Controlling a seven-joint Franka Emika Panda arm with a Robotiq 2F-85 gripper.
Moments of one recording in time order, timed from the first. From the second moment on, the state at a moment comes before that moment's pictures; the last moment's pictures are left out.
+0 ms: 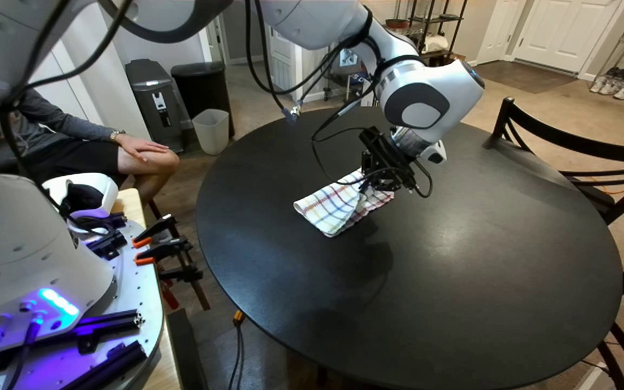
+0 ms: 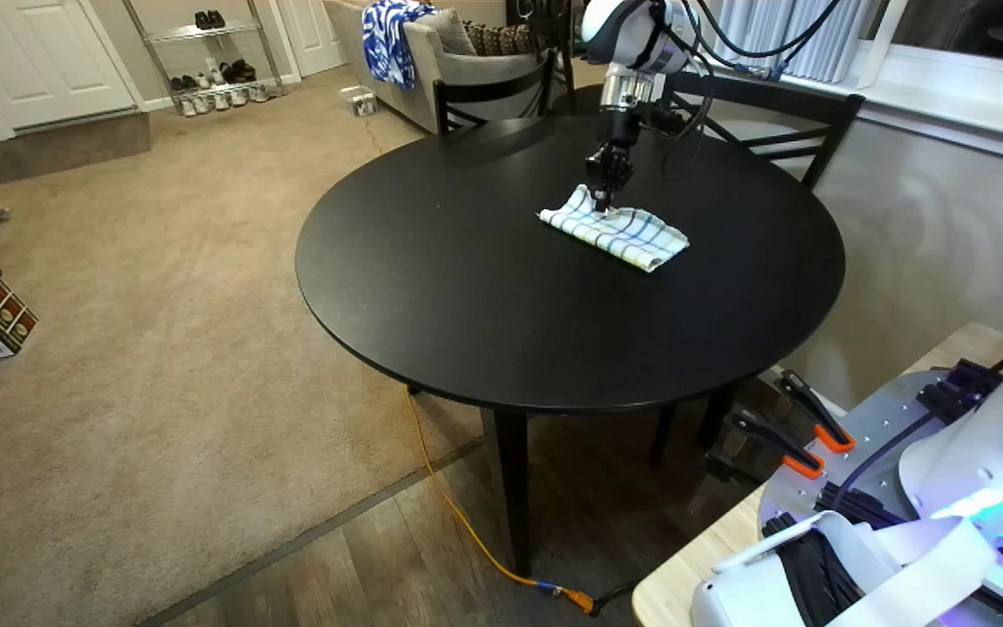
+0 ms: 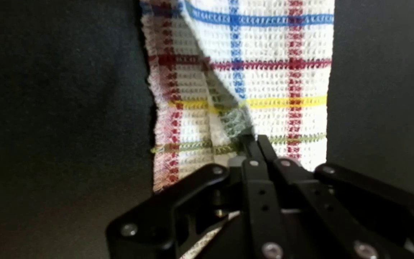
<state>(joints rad) -0.29 0.90 0.09 -1.34 0.27 1.88 -0.49</state>
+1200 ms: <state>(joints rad) -0.28 0.82 0.12 -1.30 0.30 1.93 -0.48</state>
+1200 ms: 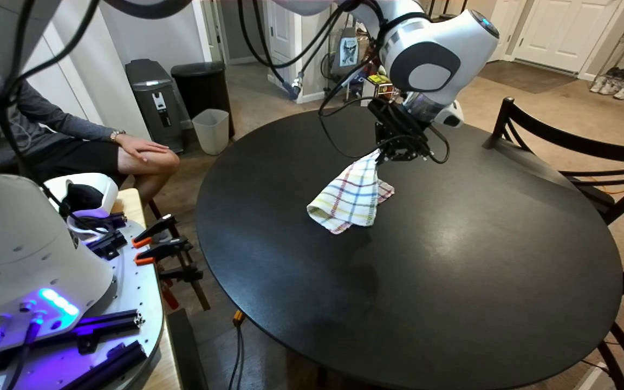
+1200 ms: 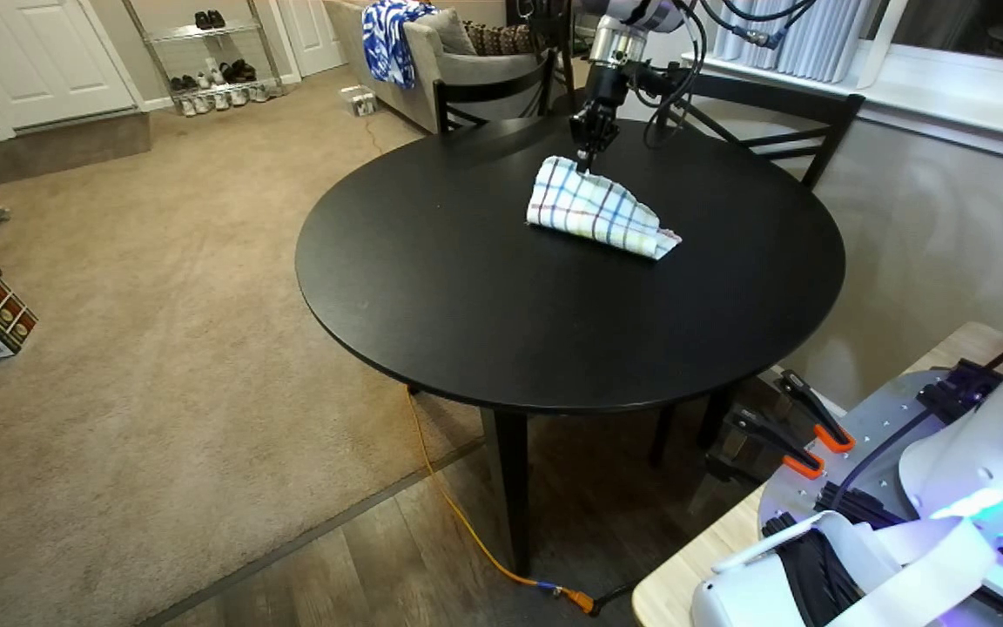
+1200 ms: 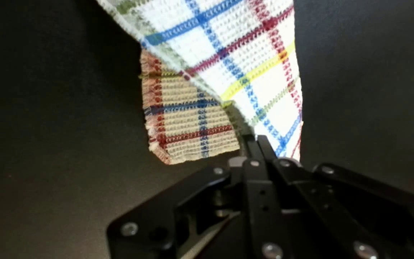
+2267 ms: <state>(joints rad) -0.23 0.81 0.10 -1.41 0.29 2.03 -0.45</state>
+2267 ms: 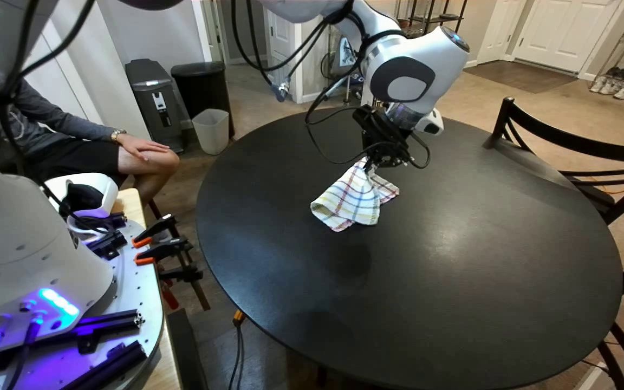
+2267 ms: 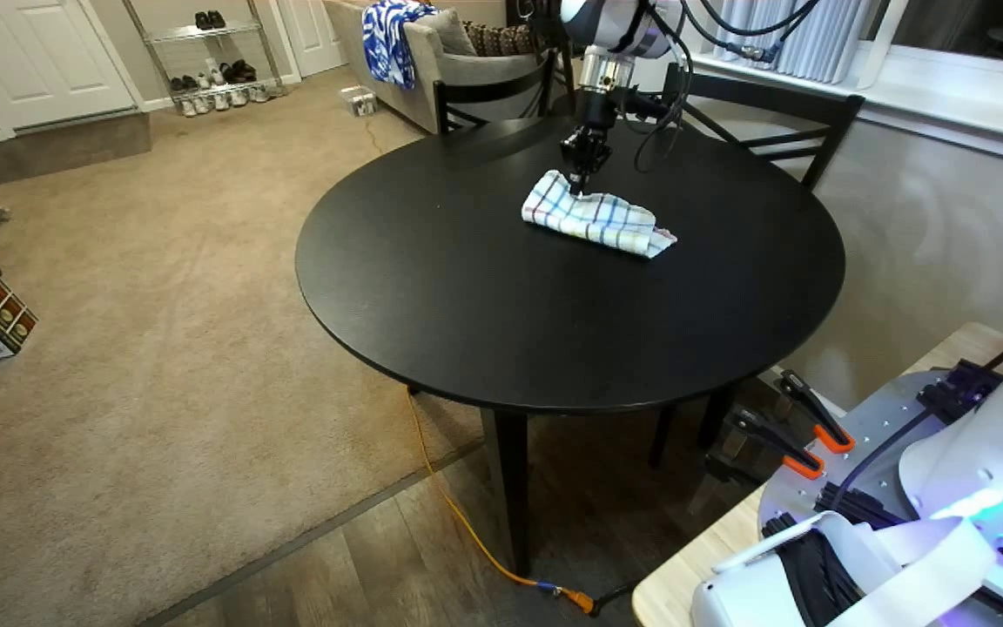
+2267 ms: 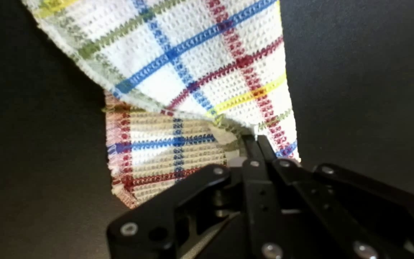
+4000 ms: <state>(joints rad) 0.11 0.54 -0.08 -1.73 -0.12 2.15 0.11</state>
